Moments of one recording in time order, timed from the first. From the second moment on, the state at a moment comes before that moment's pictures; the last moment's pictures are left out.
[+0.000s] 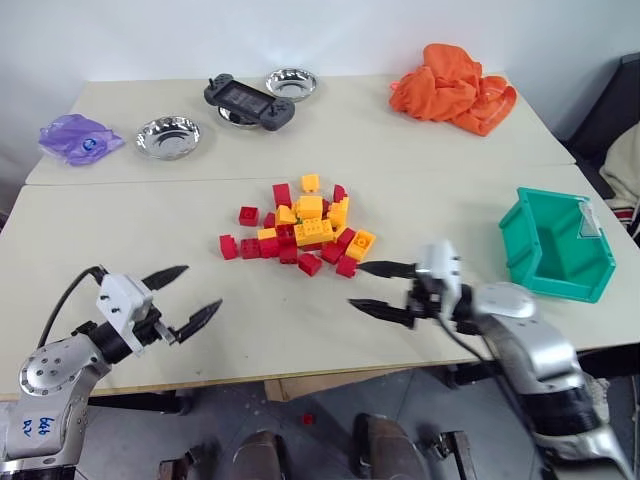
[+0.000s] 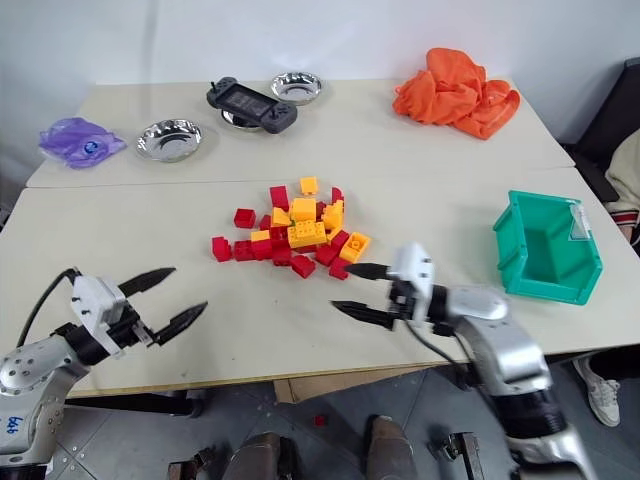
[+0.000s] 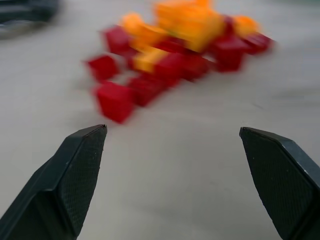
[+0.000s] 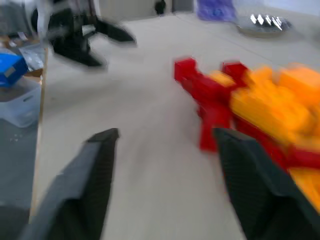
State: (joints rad) left arm 0.13 0.65 0.32 -0.19 -0.43 0.05 -0.84; right arm -0.39 -0.45 0.16 -0.17 0.41 0.28 1.01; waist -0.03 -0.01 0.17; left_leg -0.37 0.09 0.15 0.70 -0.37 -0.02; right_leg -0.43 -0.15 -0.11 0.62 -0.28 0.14
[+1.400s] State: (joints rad) left arm -0.08 0.60 0.24 -0.06 -0.39 0.00 -0.81; right arm -0.79 -0.21 0.16 0.54 0.08 -0.05 0.81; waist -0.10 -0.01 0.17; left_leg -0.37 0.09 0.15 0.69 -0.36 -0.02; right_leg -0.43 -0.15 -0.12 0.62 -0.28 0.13
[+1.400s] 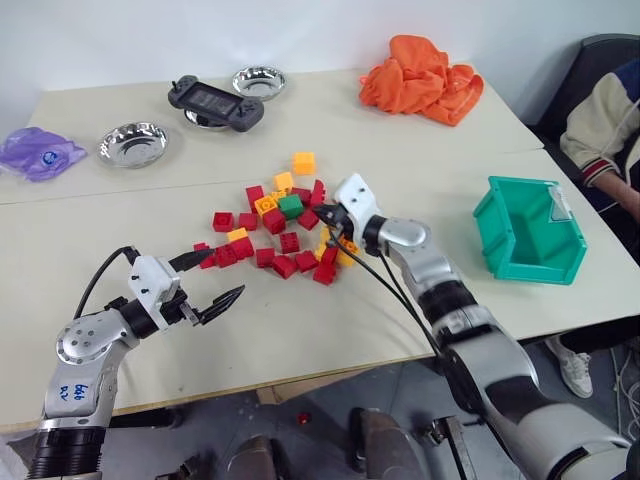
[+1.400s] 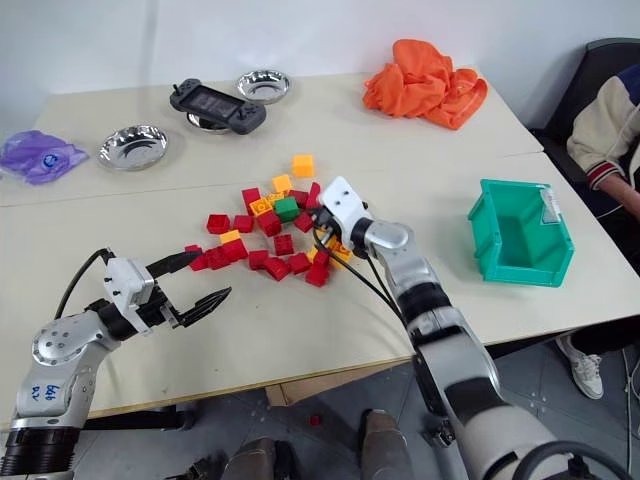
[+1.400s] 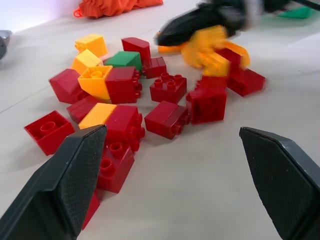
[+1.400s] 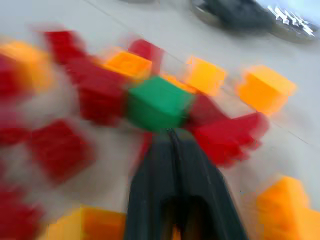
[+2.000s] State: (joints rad) left arm -0.08 0.60 0.26 0.00 -0.40 0.00 -0.81; right arm -0.40 -0.56 -0.01 0.01 0.30 0.20 0.98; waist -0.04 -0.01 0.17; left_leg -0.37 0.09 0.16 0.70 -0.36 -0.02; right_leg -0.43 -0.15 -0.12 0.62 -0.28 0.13
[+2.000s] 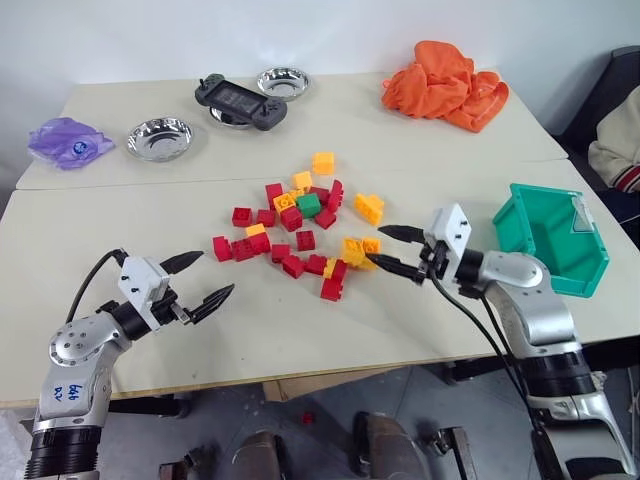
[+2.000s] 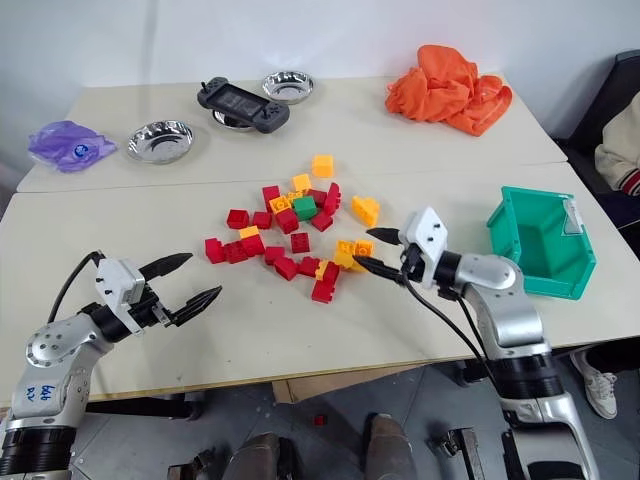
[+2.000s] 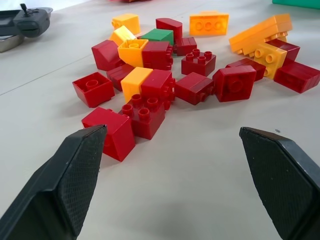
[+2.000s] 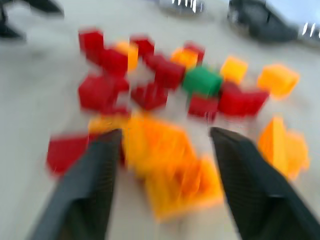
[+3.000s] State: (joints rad) left arm -1.19 0.31 -0.20 1.01 0.01 -0.09 -0.80; right arm -0.06 -0.62 -0.25 -0.40 0.54 0.30 0.89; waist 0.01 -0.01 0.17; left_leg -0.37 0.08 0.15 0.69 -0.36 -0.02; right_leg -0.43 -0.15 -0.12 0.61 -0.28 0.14
